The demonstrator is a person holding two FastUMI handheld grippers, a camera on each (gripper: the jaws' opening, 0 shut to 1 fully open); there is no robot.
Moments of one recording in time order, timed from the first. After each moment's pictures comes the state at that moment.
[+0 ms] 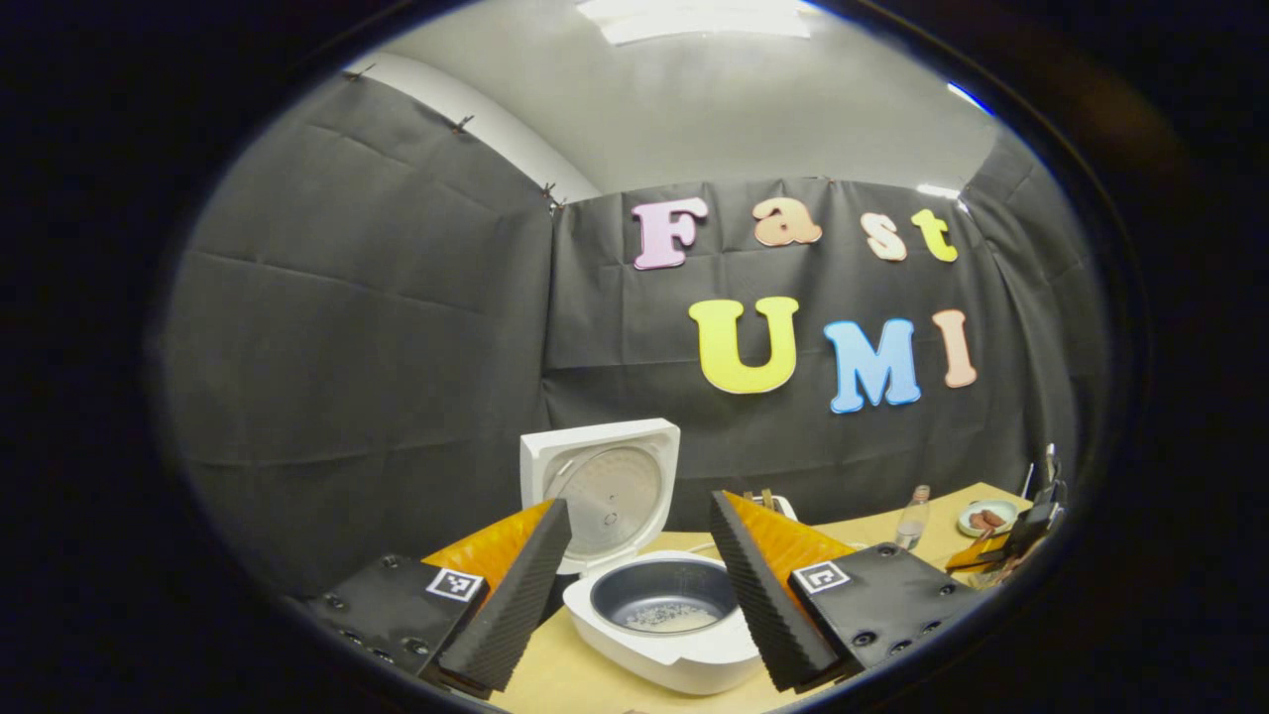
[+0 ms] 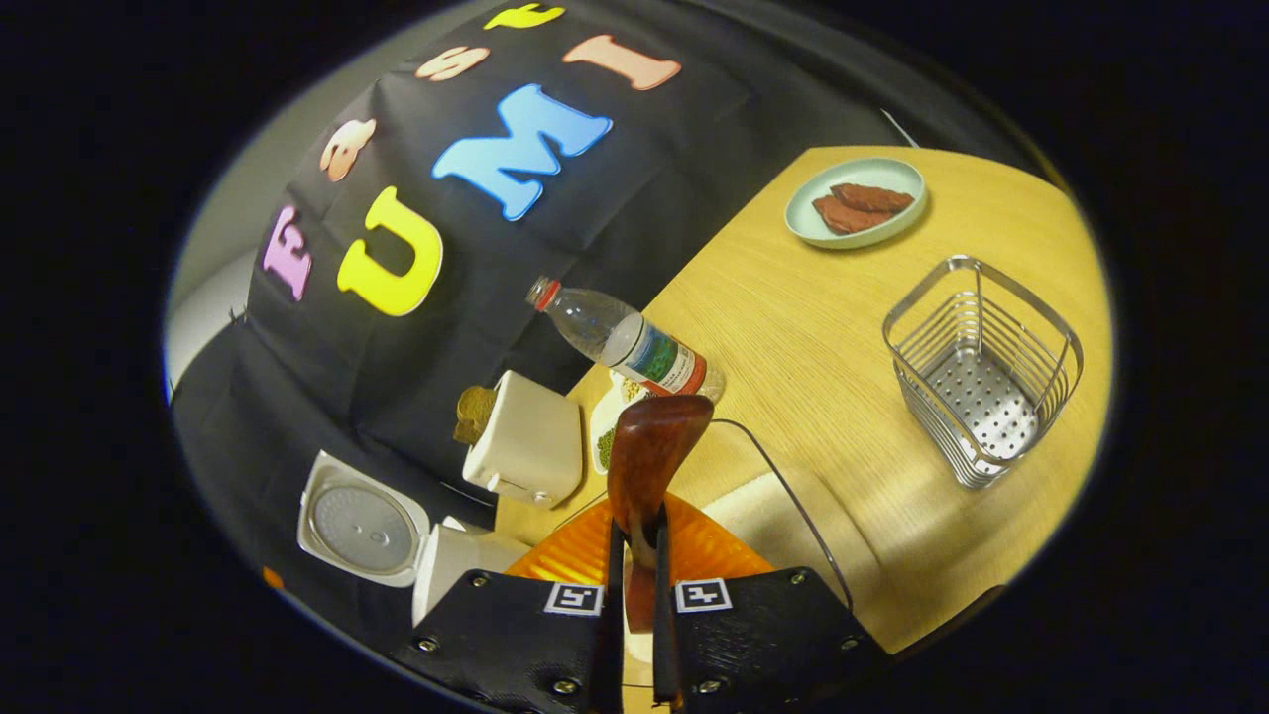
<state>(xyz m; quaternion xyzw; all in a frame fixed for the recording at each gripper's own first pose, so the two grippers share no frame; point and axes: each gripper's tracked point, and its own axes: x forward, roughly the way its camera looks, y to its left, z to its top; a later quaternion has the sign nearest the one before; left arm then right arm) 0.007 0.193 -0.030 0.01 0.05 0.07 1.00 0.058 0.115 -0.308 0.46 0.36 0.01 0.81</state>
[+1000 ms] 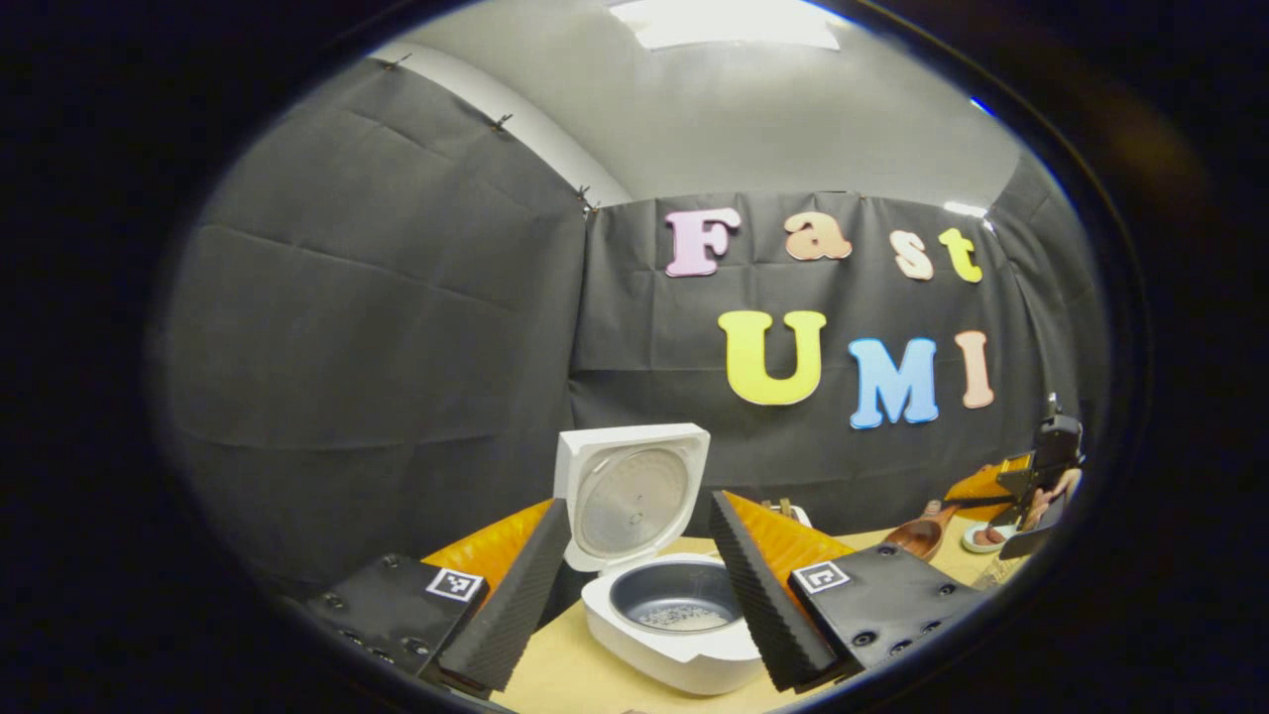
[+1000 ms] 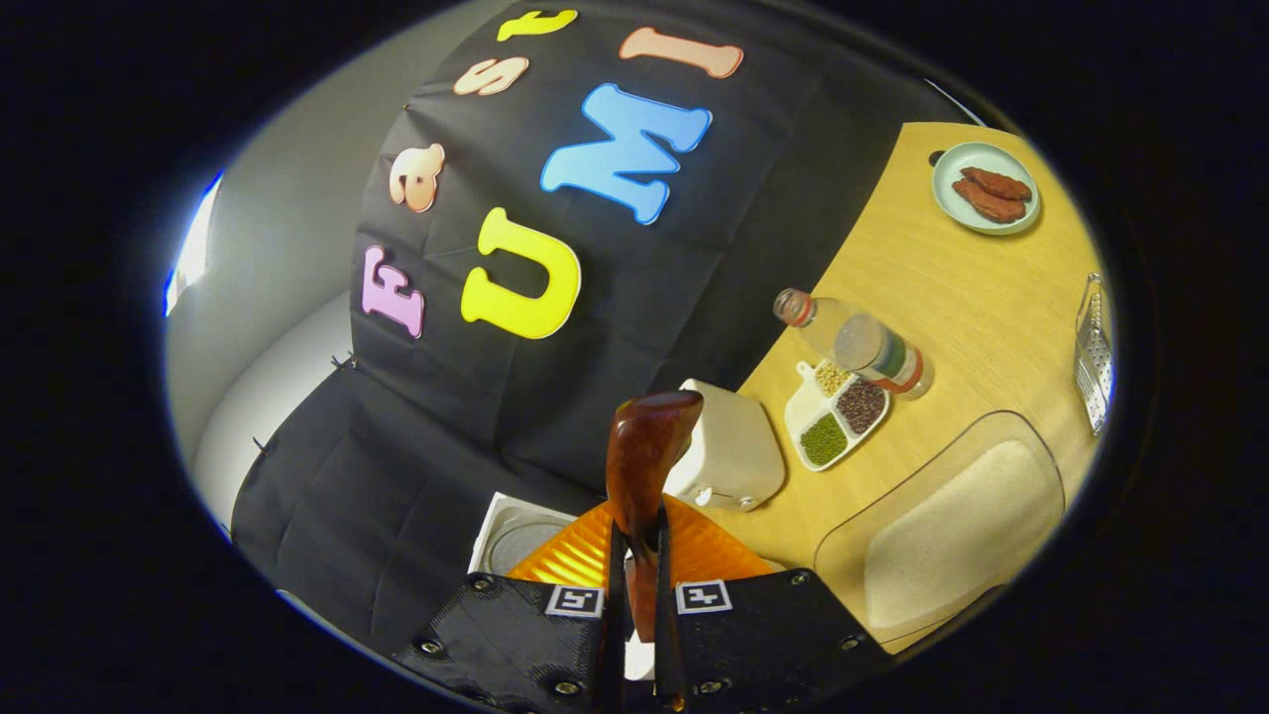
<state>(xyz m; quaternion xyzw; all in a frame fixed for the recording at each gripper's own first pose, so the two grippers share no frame) -0.017 0.233 -0.031 -0.02 0.03 0.11 0.99 0.119 0.227 -0.145 0.53 0.30 0.15 0.78</state>
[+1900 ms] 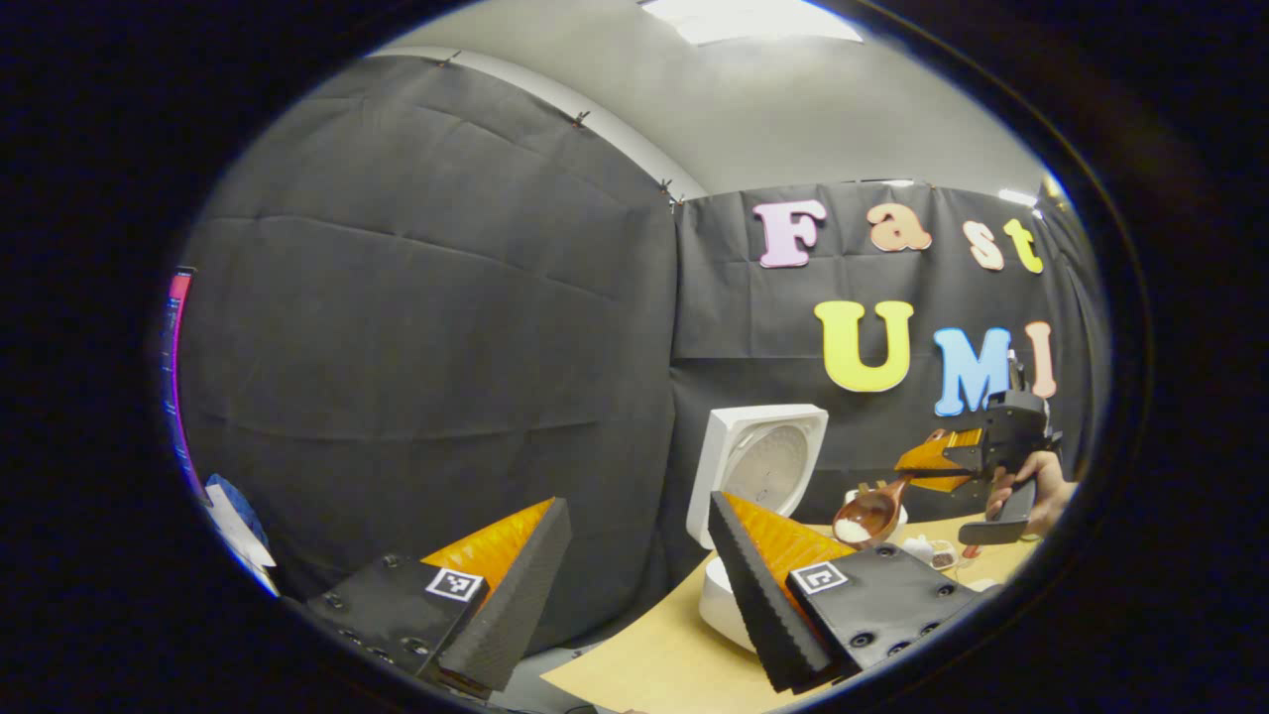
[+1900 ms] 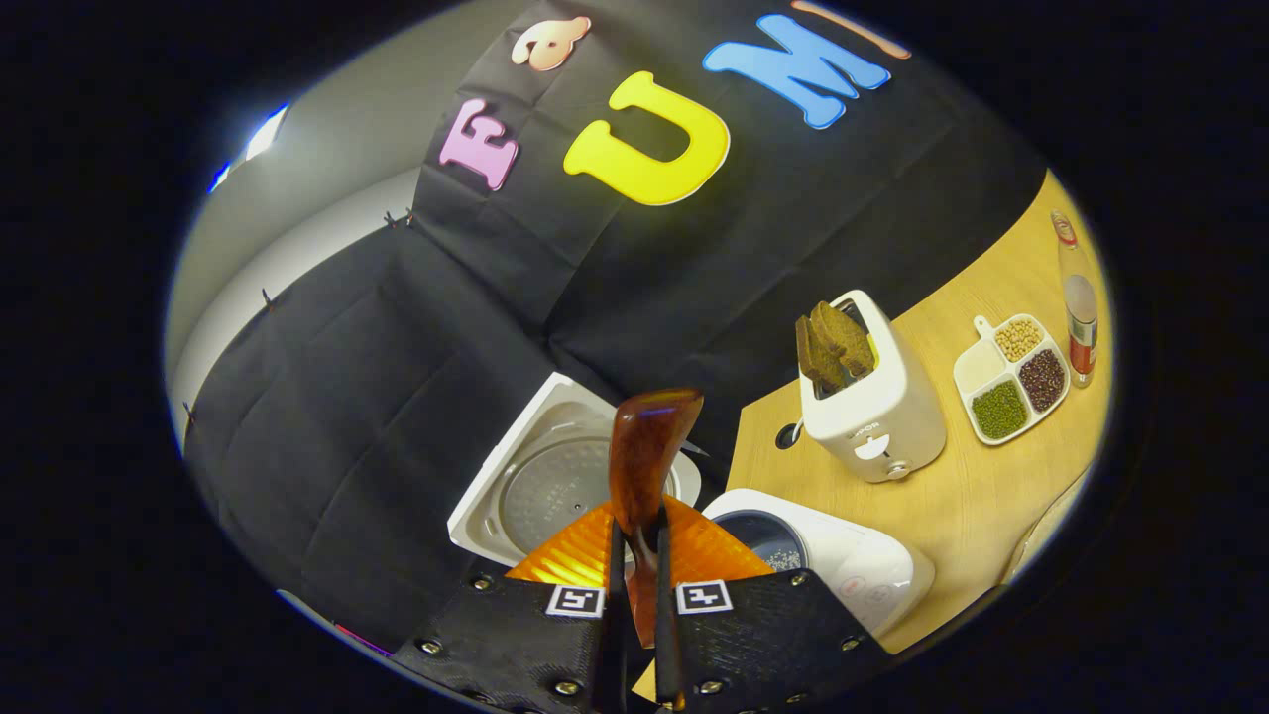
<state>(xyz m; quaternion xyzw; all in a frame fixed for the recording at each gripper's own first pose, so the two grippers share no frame) -0.098 0.350 -0.042 -0.01 0.06 0.22 0.97 0.136 0.450 -0.146 0.40 0.32 0.29 0.81</state>
